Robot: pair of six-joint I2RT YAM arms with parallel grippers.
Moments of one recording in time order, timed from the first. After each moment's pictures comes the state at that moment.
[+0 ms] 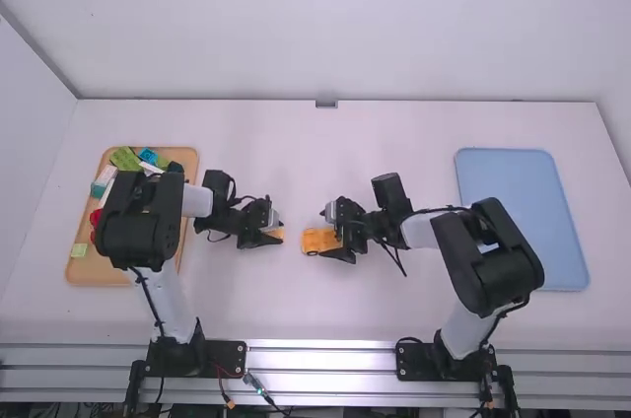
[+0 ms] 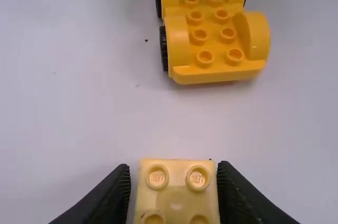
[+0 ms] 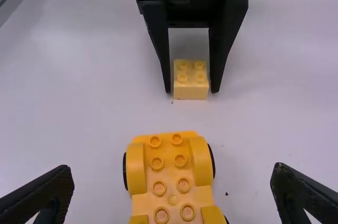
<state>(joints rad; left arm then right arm) 0.02 1.99 0.82 -0.31 0.96 1.51 0.39 1.82 0.65 0.21 -0.98 -0.89</state>
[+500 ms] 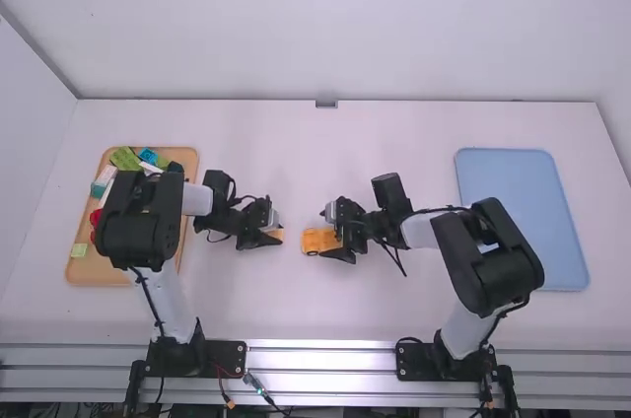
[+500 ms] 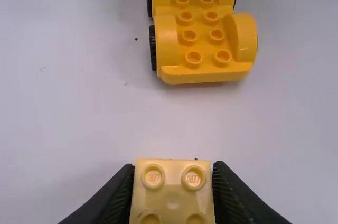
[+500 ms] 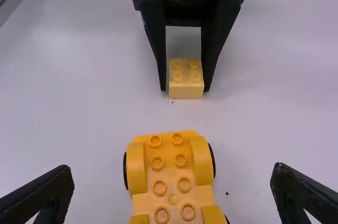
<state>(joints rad) 0.02 1.99 0.84 -0.38 0.94 1.51 0.39 1.82 0.65 0.21 -0.98 -0.89</state>
